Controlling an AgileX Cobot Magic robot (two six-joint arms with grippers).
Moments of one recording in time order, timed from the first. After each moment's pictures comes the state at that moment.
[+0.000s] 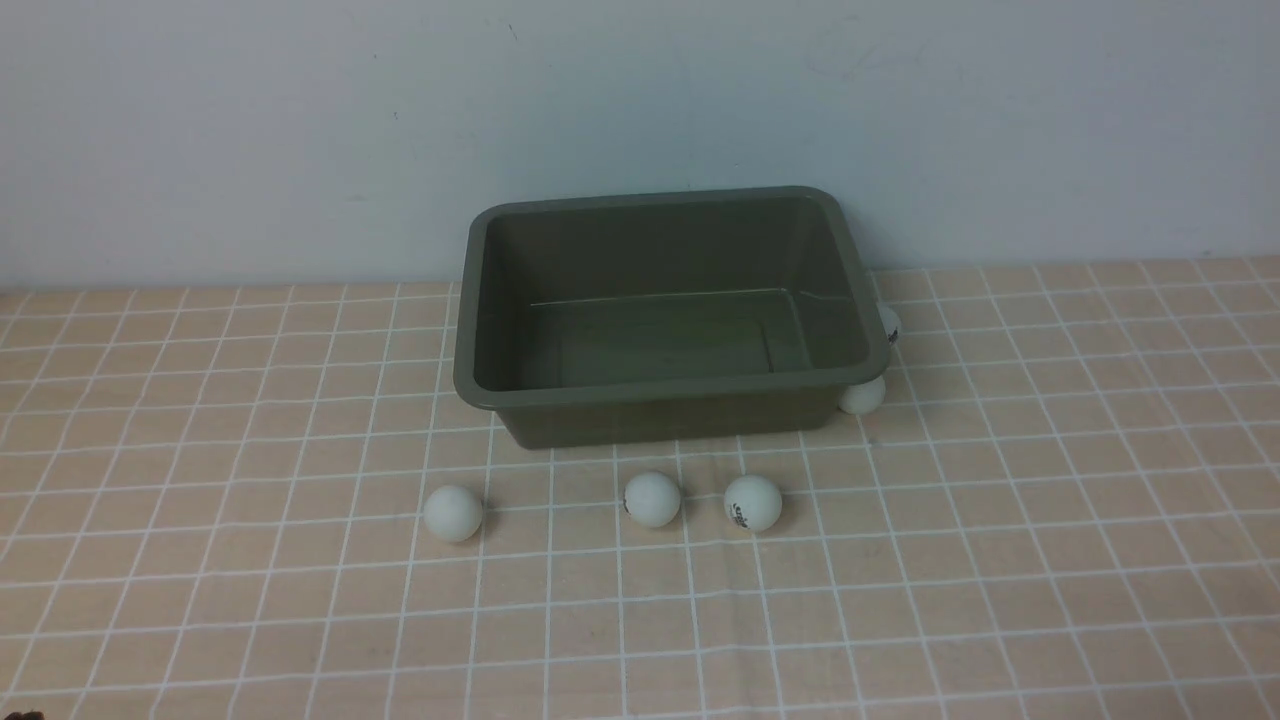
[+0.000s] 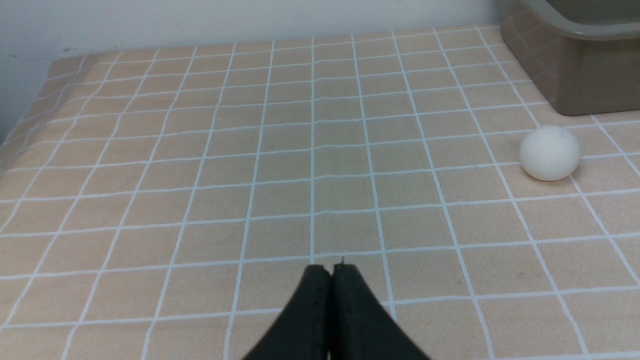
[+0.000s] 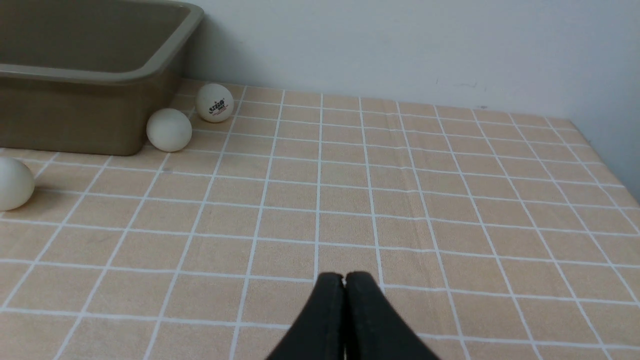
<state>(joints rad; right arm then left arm) -0.04 -0.01 0.02 0.11 0.38 -0.17 0.06 -0.01 0.03 -0.03 0.38 0.06</state>
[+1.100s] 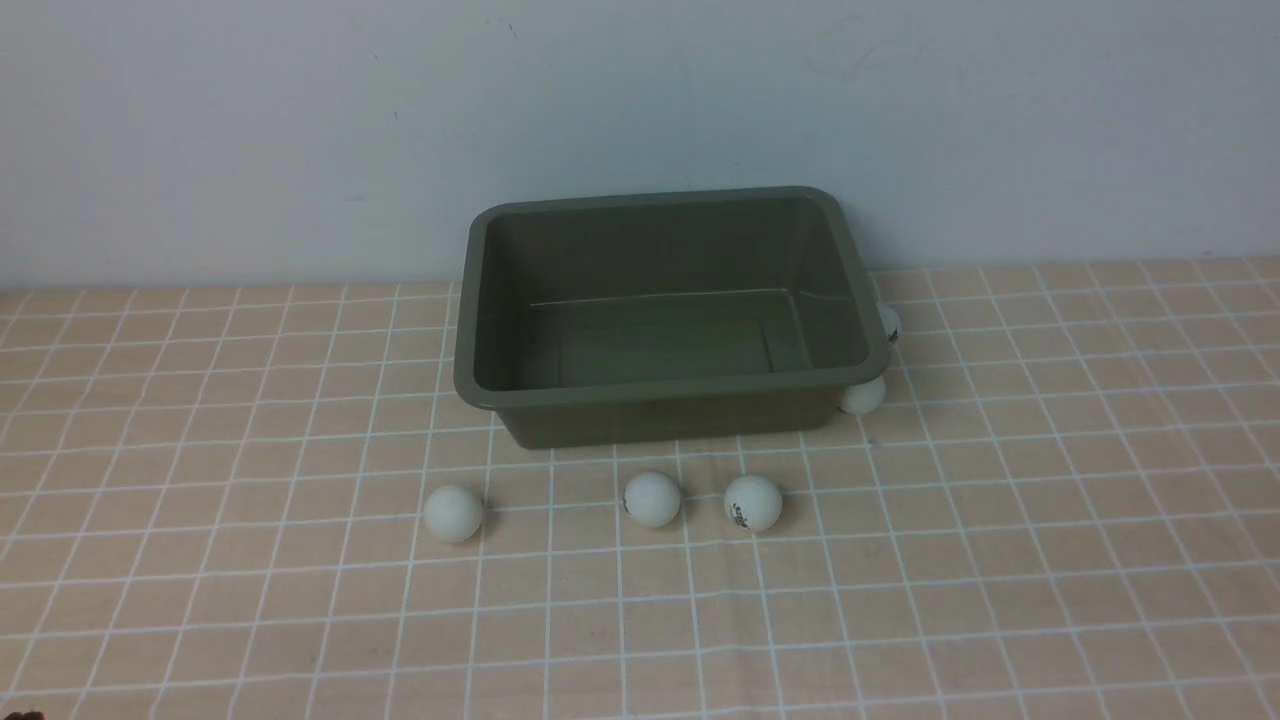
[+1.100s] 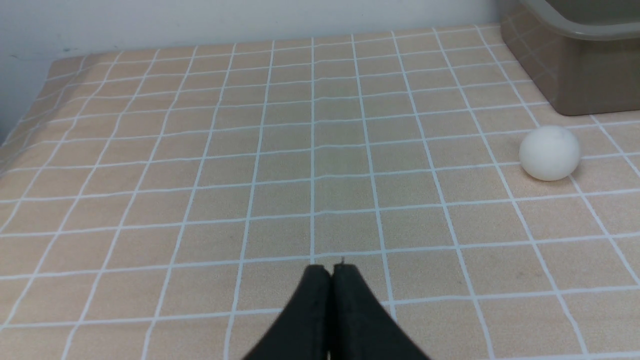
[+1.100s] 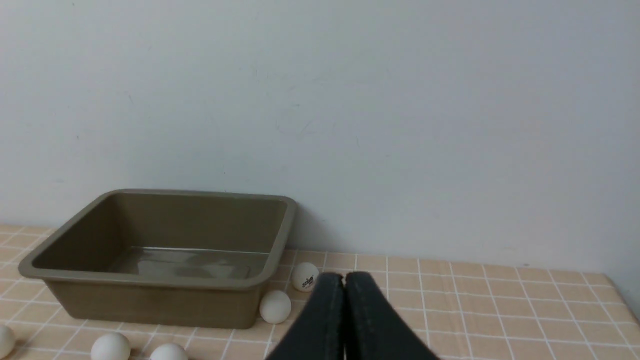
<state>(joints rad) -0.04 -0.01 -0.55 0.26 0.78 -0.17 0.06 -0.01 0.03 -0.03 0.38 0.06</state>
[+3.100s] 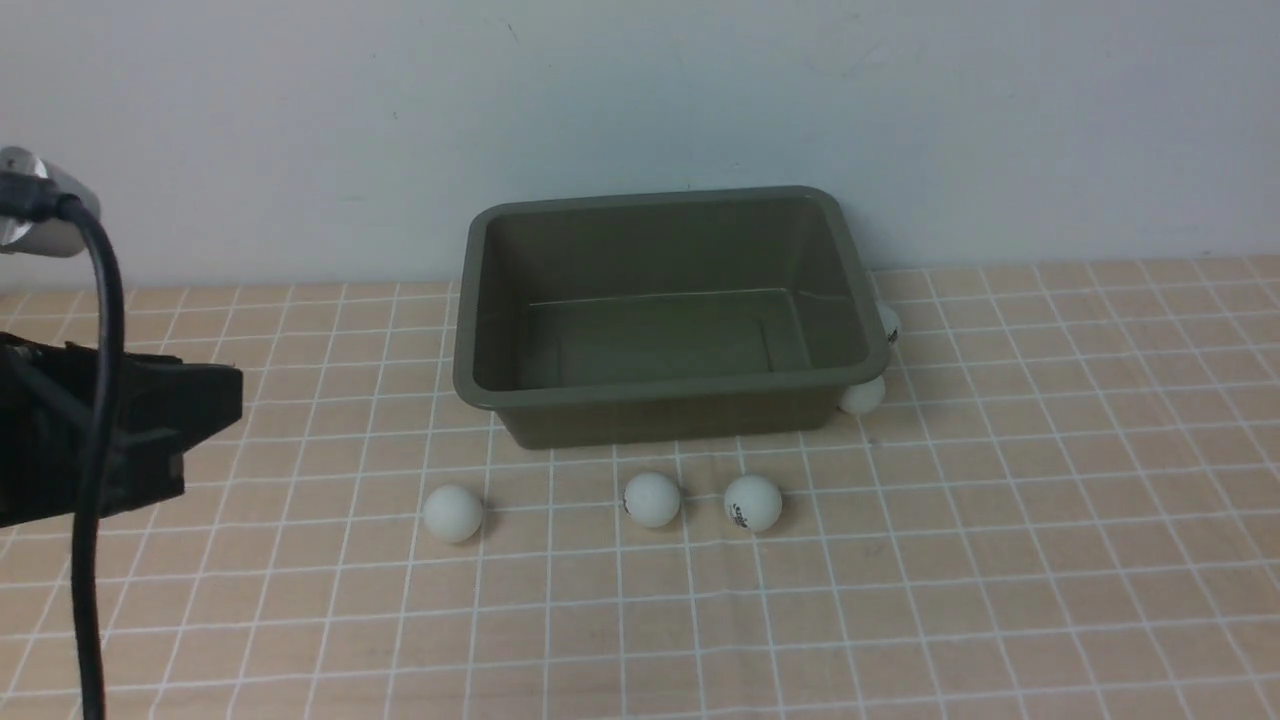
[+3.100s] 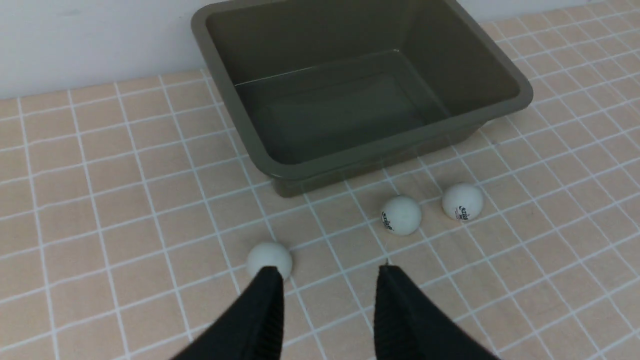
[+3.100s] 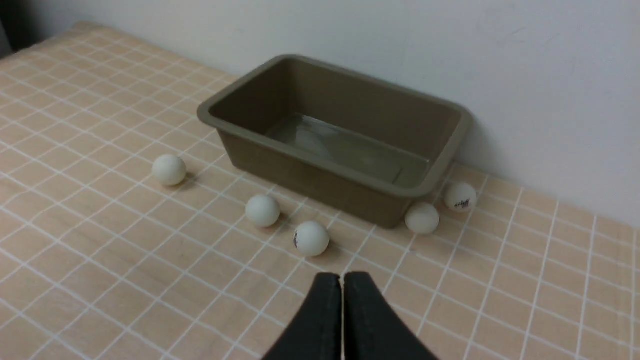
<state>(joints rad) -0.04 0.35 -0.67 0.66 1.02 -0.69 0.06 0.85 -0.79 -0.71 0.75 0.62</state>
